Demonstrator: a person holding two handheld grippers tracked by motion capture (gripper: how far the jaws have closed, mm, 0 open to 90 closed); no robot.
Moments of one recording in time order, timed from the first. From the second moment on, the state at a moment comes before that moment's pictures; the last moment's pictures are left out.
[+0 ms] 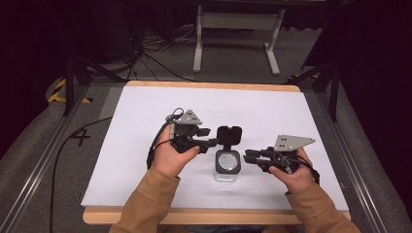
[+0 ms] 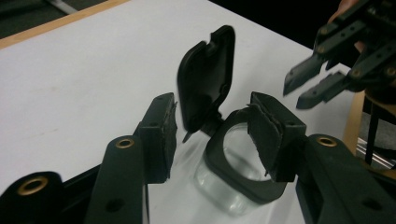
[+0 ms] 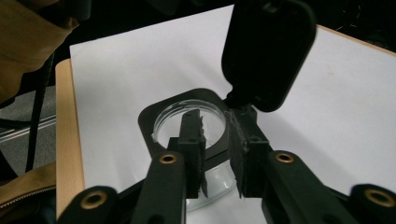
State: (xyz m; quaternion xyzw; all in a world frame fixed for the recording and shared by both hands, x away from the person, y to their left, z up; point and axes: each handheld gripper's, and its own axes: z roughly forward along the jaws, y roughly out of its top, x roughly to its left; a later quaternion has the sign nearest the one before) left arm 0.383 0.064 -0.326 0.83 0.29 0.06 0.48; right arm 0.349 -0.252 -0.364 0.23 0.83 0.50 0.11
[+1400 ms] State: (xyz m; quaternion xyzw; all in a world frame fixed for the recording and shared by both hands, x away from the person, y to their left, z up) left arm 0.418 0.145 -0.403 0.84 0.43 0.07 0.32; right arm 0.433 -0.319 -0.405 0.38 0.83 0.40 0.13
